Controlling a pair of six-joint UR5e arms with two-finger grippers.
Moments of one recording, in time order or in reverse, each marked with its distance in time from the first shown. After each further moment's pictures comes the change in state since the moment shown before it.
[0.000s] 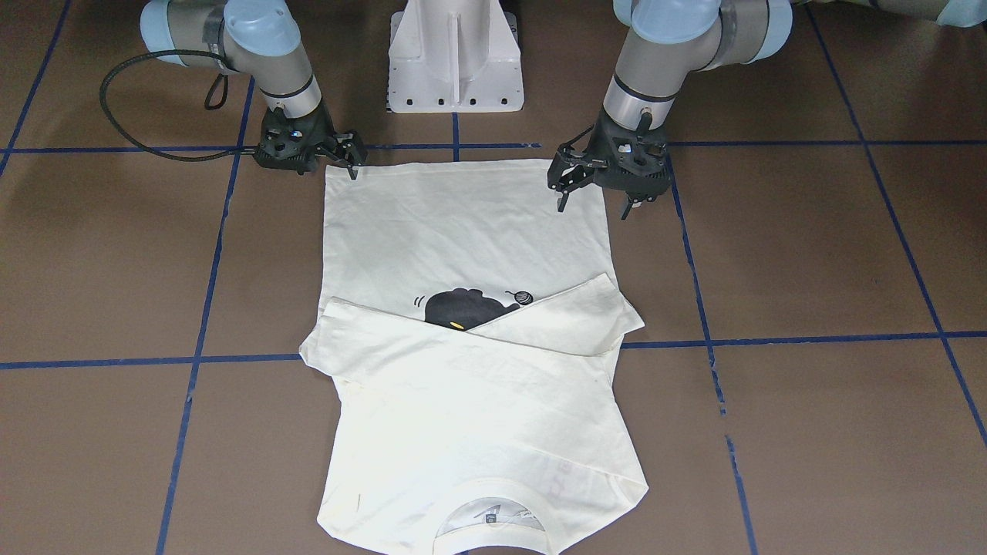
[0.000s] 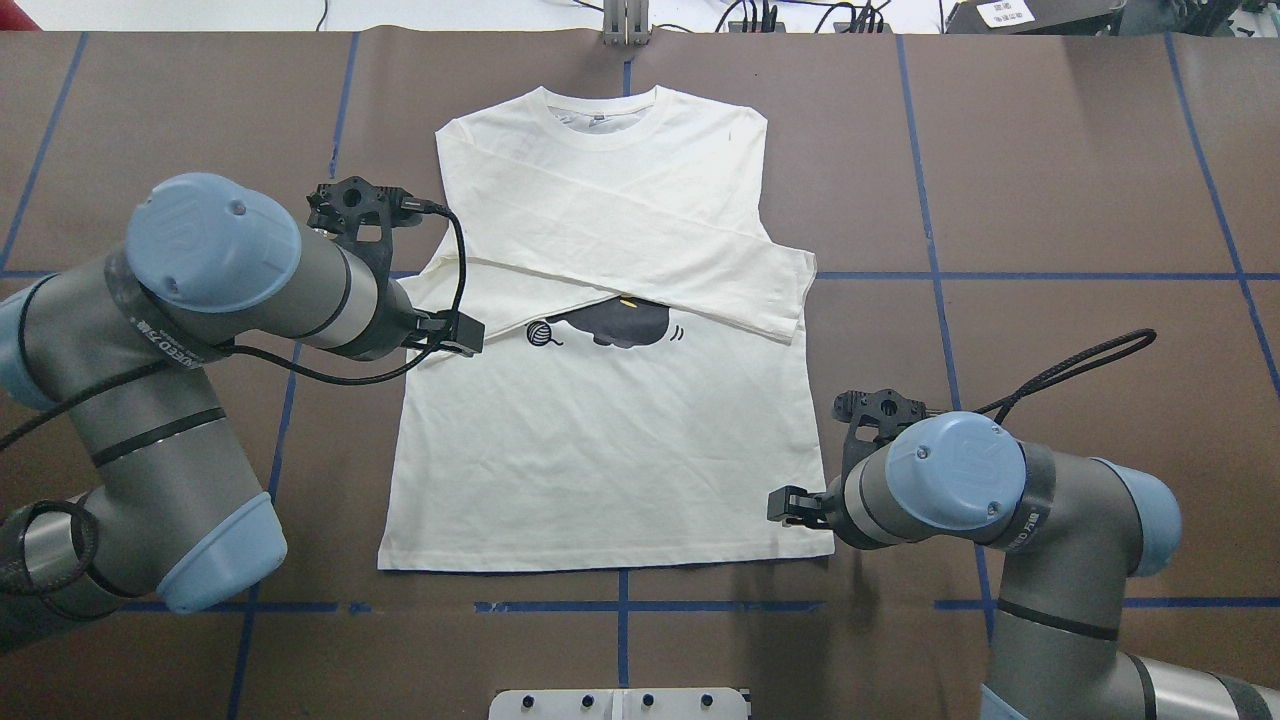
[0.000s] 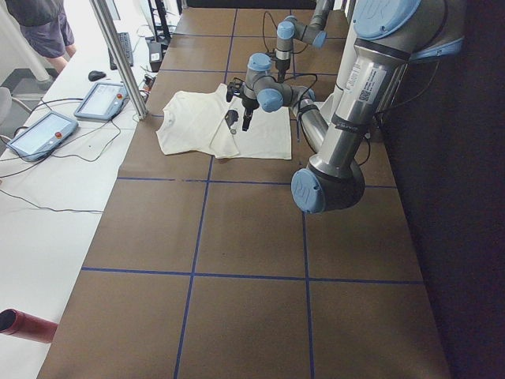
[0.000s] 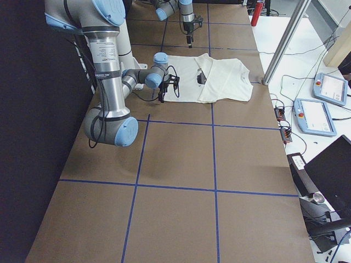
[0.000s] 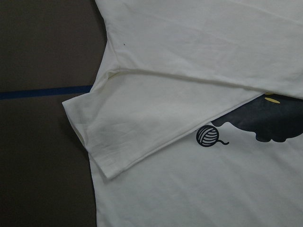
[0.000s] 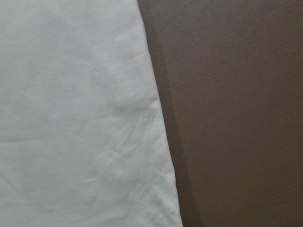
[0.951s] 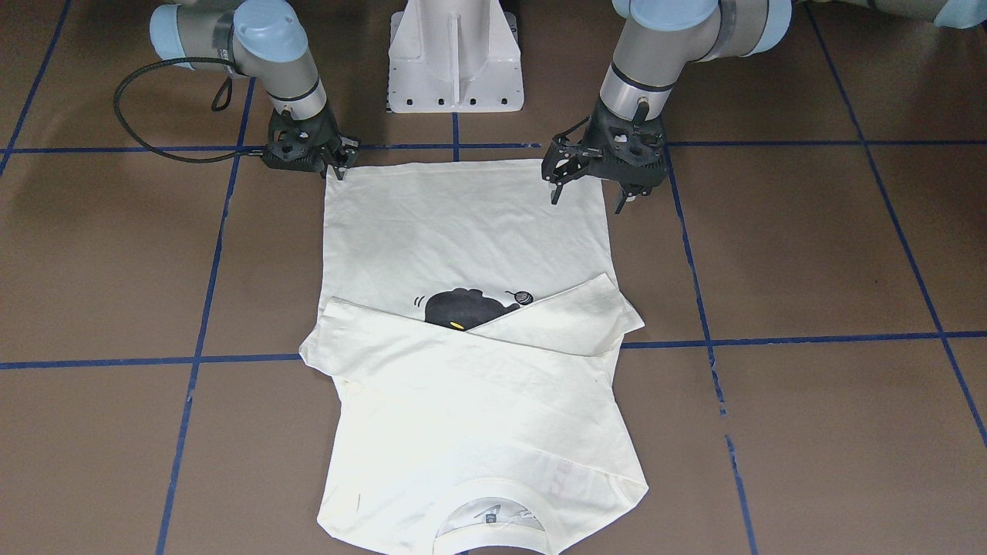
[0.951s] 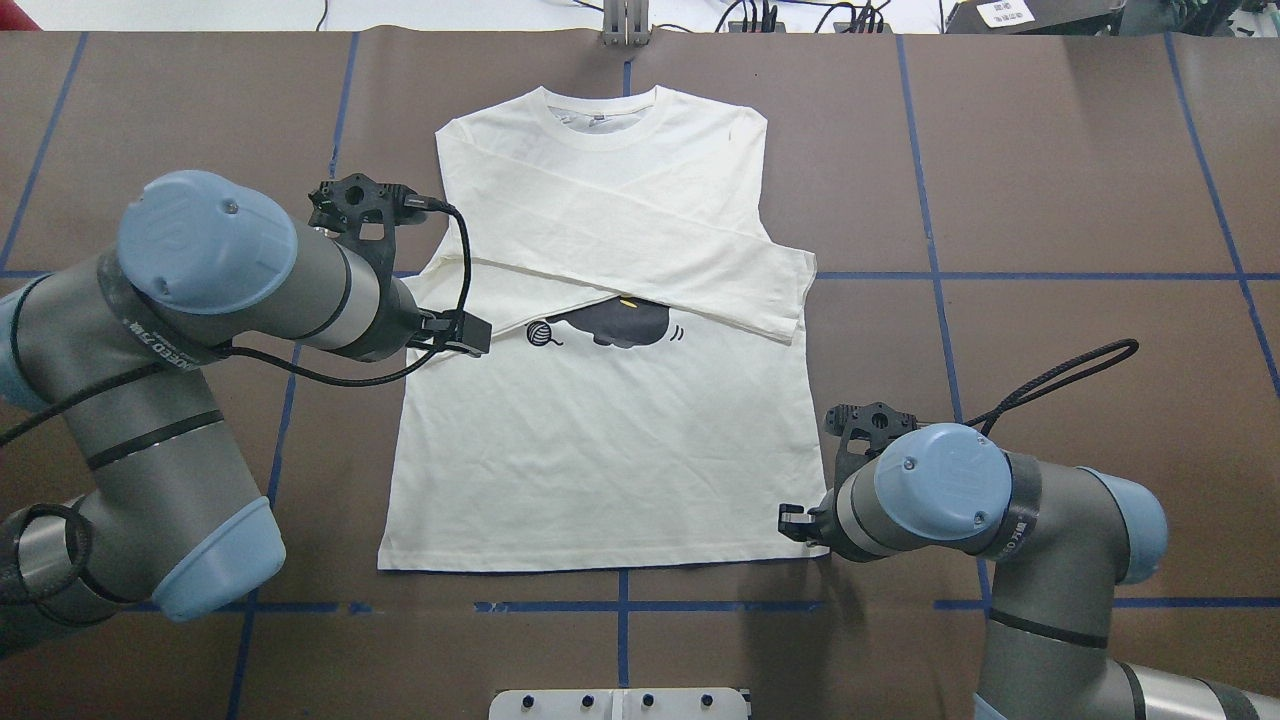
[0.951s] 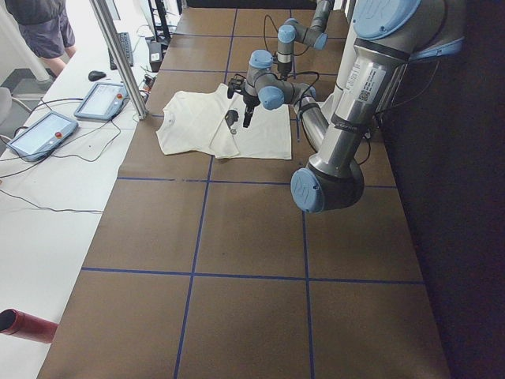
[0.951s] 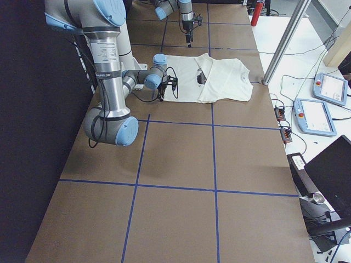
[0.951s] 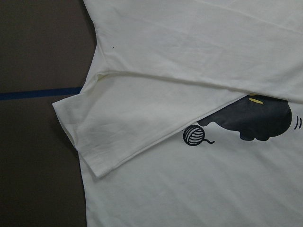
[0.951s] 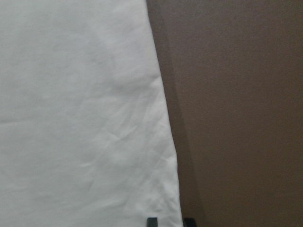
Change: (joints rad) left arm 0.003 -0.006 -0.018 -0.002 -0.002 -0.003; right arm -0.017 0.008 -0.011 -0.001 0.009 0.000
